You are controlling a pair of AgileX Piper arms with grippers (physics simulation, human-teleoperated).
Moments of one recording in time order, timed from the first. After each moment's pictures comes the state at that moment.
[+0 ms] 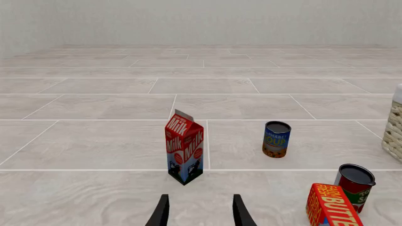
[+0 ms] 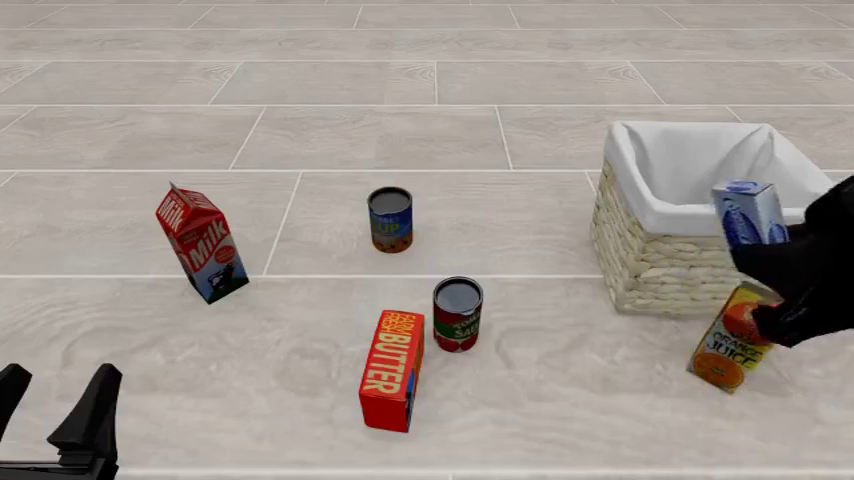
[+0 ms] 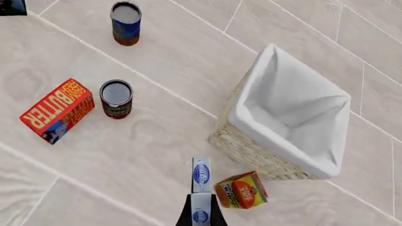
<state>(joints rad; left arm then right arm) 0.00 0.00 0.00 0.00 0.00 0.20 0.78 -1.00 0.92 -0.39</state>
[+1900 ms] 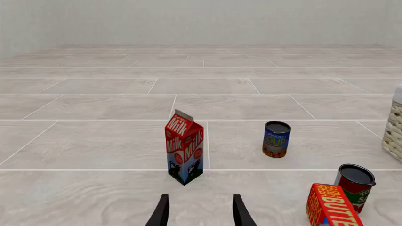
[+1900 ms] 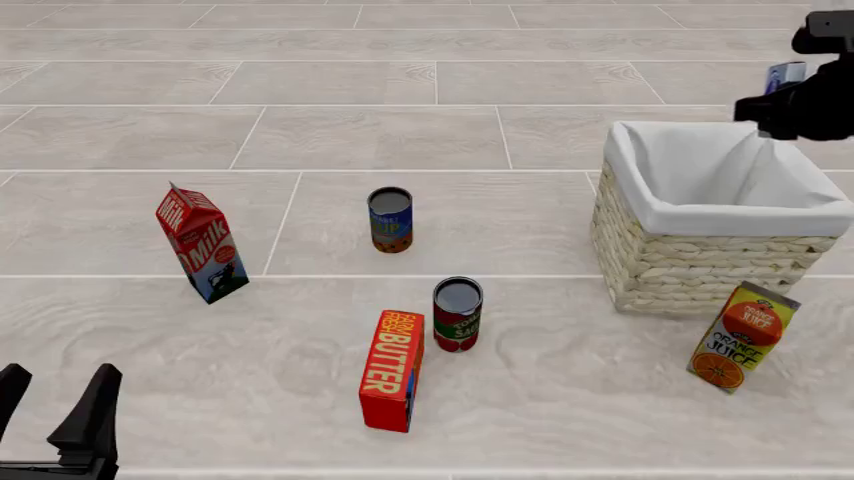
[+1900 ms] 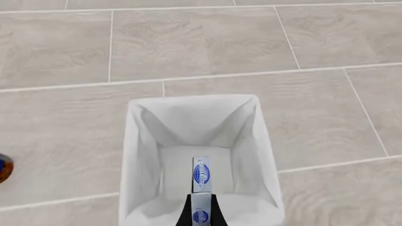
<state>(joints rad) 0.00 0.00 0.00 0.00 0.00 -0.19 1.53 -1.50 0.66 -0.10</state>
